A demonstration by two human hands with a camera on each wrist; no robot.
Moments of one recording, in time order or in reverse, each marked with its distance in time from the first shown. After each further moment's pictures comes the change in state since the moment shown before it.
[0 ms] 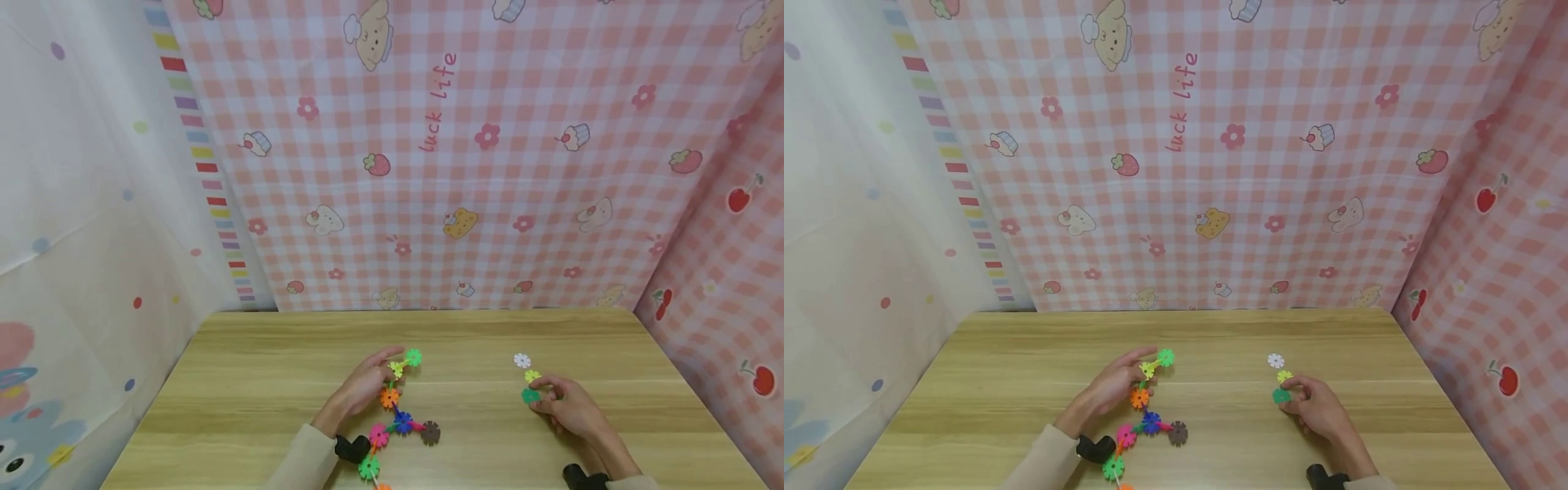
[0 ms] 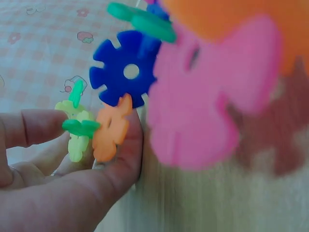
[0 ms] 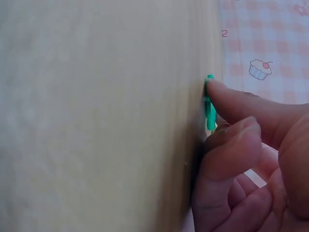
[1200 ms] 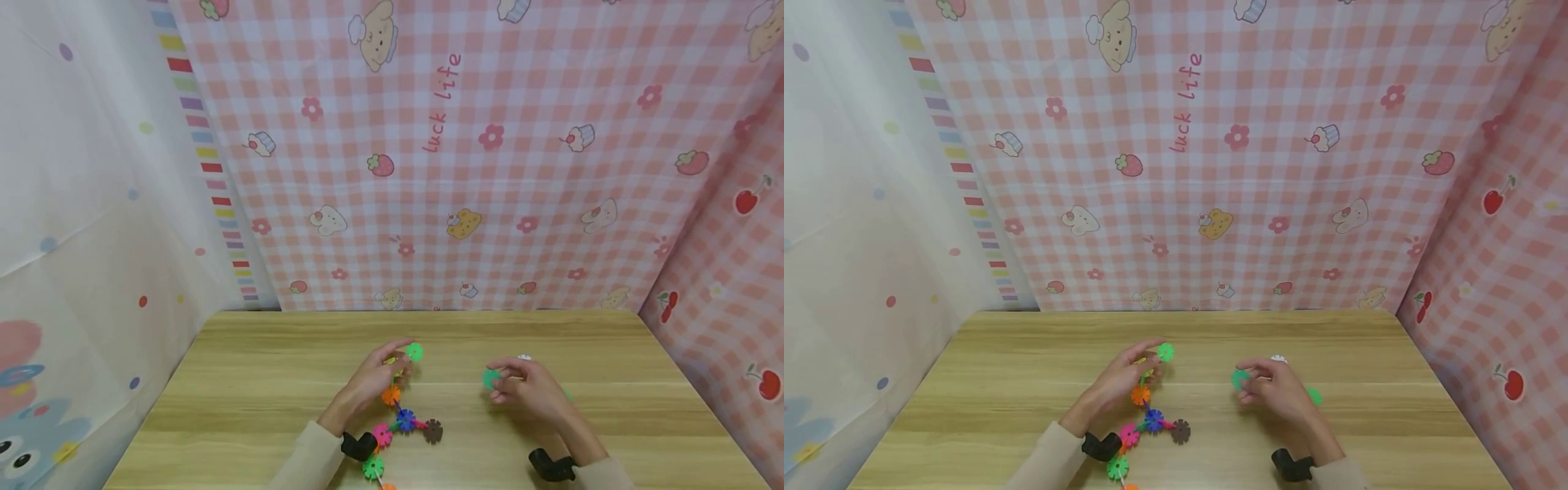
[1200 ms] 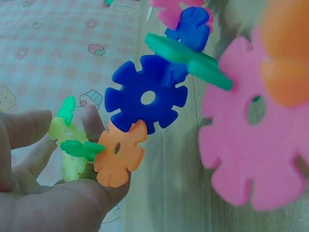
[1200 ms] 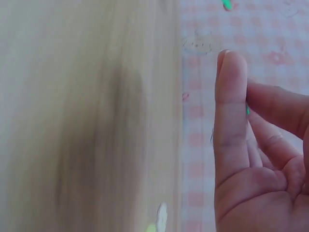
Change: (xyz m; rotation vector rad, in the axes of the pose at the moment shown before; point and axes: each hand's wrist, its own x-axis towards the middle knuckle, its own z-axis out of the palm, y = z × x) left_hand -0.001 0.018 0.010 0.099 0.041 0.102; right_hand 0.019 -0.056 0.036 0.206 -0.160 -0.188
